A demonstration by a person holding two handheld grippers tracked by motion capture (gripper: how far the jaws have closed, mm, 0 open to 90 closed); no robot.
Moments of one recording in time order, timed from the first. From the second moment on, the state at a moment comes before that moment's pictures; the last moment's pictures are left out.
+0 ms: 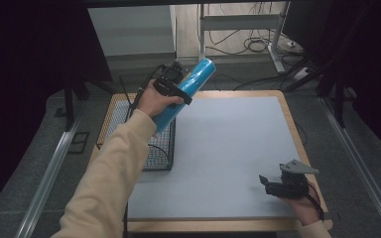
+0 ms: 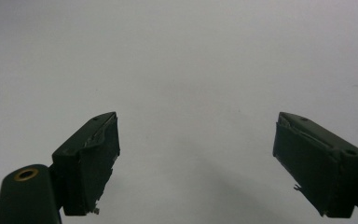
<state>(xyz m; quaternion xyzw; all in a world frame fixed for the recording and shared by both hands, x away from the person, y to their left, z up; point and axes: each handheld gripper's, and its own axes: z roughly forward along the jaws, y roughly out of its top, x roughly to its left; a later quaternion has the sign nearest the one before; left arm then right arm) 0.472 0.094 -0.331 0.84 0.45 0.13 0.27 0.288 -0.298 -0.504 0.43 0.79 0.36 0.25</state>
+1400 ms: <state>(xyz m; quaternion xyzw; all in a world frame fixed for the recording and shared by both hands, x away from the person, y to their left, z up) 0.523 0.151 -0.394 0.83 0.49 0.13 0.21 0.287 -0.298 -0.502 0.43 0.78 0.37 0.26</state>
